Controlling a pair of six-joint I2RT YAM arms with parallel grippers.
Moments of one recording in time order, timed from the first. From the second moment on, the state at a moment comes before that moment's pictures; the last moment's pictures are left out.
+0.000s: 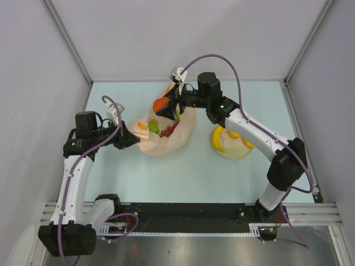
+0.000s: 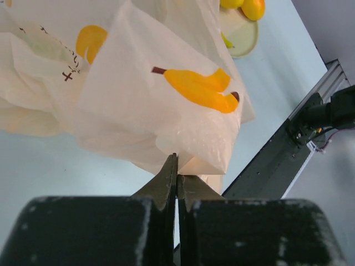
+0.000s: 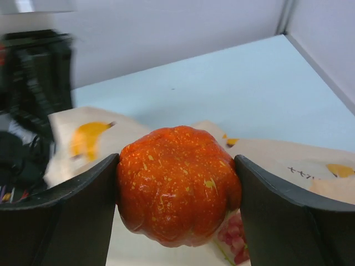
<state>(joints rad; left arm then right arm) 0.06 0.93 0.97 -0.80 0.86 0.08 0.68 1.74 1.56 0.03 -0.61 0.00</state>
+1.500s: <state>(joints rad) 0.08 0.85 0.90 -0.60 0.83 -0.02 0.57 1.80 1.36 -0.95 0.25 -1.23</state>
